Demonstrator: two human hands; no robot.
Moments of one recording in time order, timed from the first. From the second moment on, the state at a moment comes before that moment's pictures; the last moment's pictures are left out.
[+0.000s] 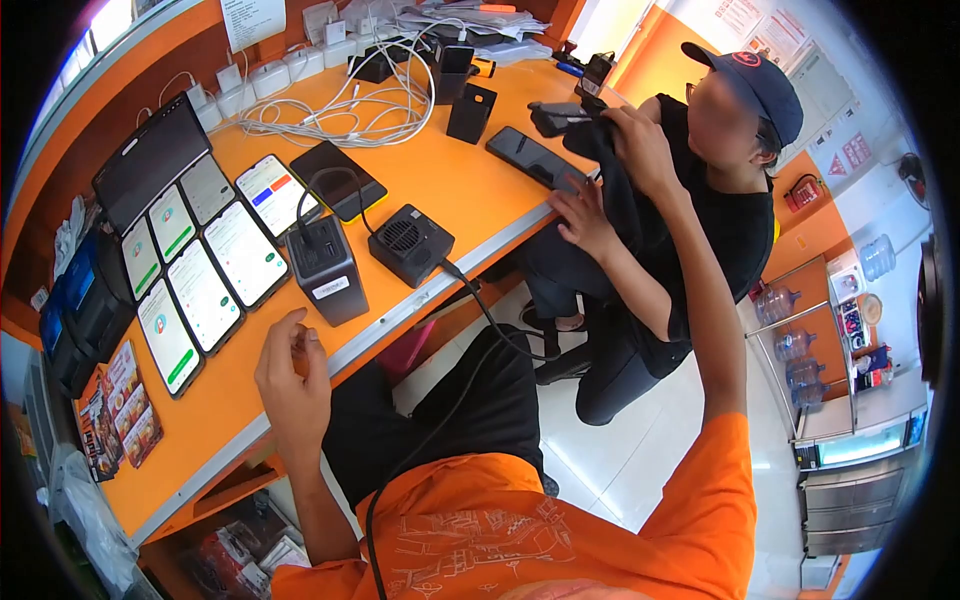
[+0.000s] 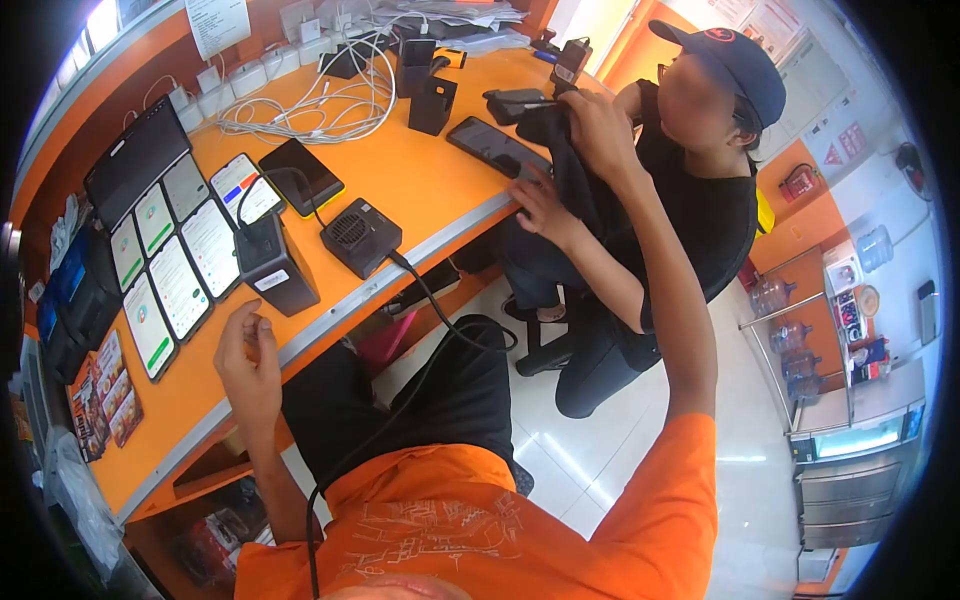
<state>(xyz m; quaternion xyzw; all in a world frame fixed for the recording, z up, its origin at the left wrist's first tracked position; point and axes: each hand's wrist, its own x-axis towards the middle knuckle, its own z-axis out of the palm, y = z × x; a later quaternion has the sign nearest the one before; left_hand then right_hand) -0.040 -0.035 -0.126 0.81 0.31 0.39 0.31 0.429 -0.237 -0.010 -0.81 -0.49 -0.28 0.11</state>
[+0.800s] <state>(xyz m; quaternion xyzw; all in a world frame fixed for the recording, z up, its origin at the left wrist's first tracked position) -0.036 -0.033 -0.124 0.83 0.31 0.38 0.27 0.608 -0.155 -0.084 -0.88 -0.40 -0.24 0.12</state>
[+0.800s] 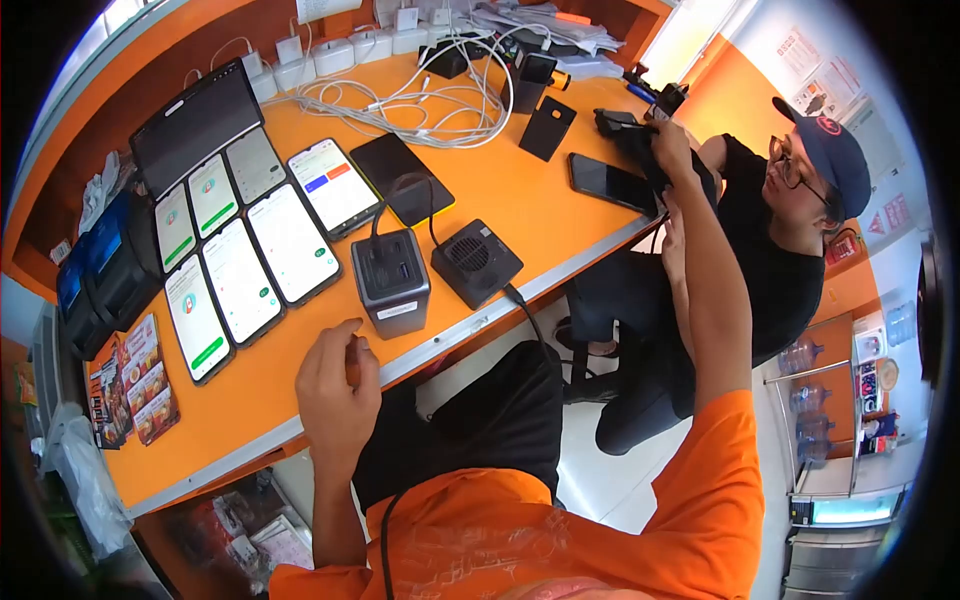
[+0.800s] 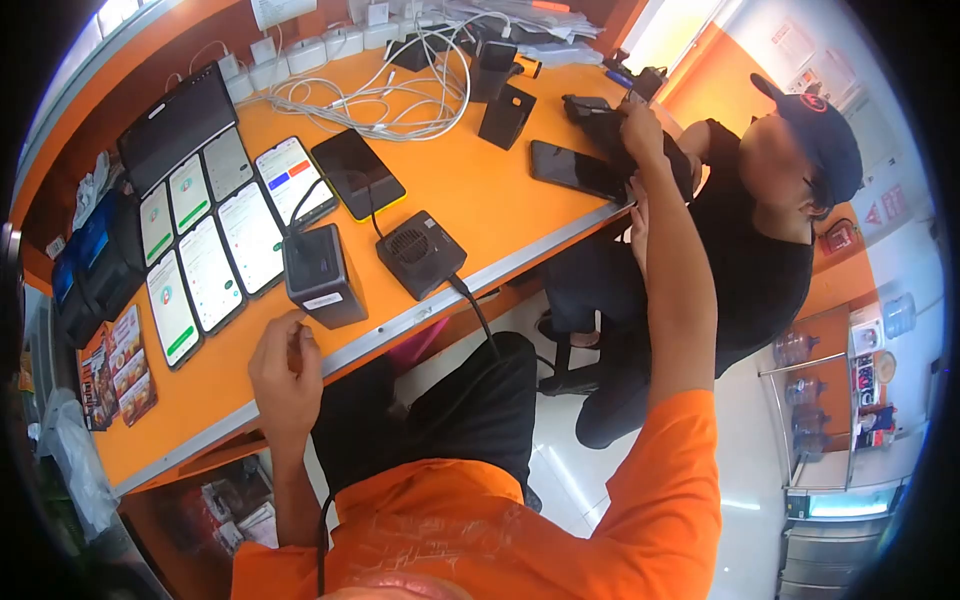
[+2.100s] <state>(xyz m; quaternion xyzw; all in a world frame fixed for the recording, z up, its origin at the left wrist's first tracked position) -0.052 -0.029 -0.115 0.87 0.27 0.21 0.36 0.173 -0.363 -0.421 -0.92 -0.15 0.16 0.33</state>
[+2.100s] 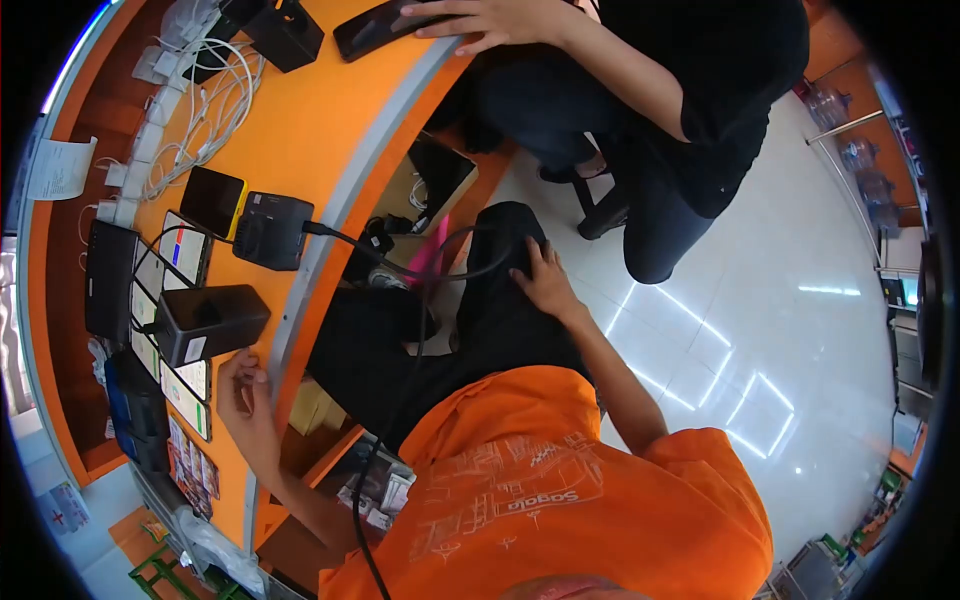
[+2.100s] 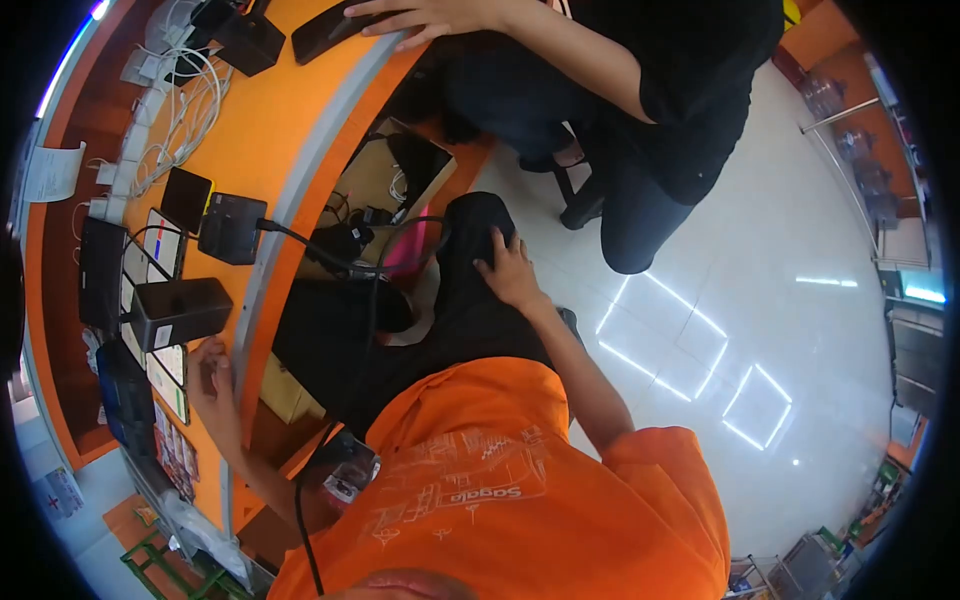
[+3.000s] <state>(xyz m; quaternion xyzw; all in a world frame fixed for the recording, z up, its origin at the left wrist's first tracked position) -0.069 -0.027 -0.138 0.94 0.24 0.25 0.02 0.429 -0.100 -0.624 -0.92 -0.27 0.24 0.14</state>
